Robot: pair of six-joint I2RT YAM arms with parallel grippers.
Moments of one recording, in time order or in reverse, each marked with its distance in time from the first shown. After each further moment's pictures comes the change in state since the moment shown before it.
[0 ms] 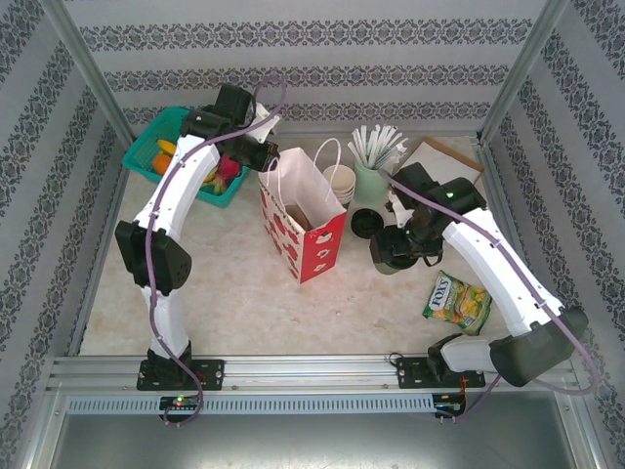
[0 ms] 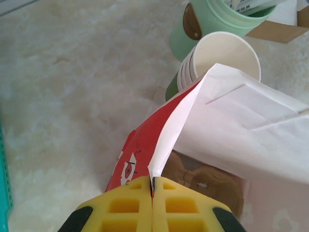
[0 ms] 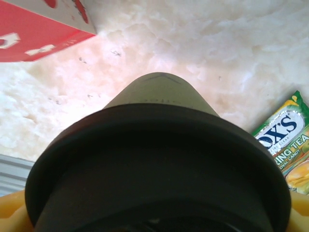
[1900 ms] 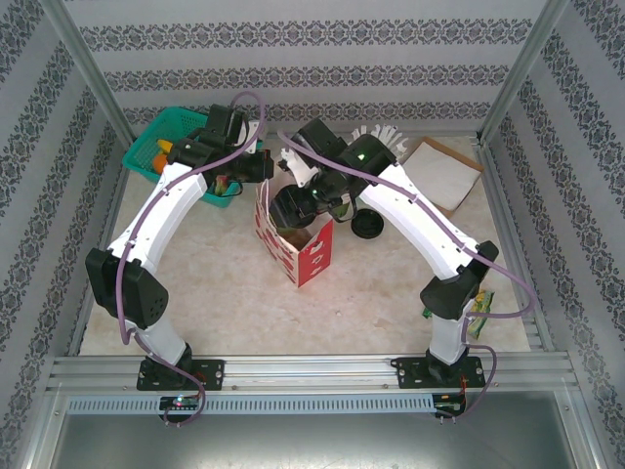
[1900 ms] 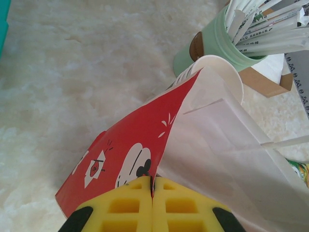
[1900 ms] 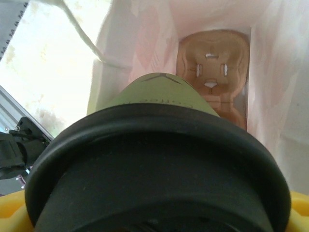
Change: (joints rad) left arm -0.037 -0.275 -0.390 0.266 -0.070 -0.382; right arm 0.346 0.550 0.750 0.089 -0.123 0.005
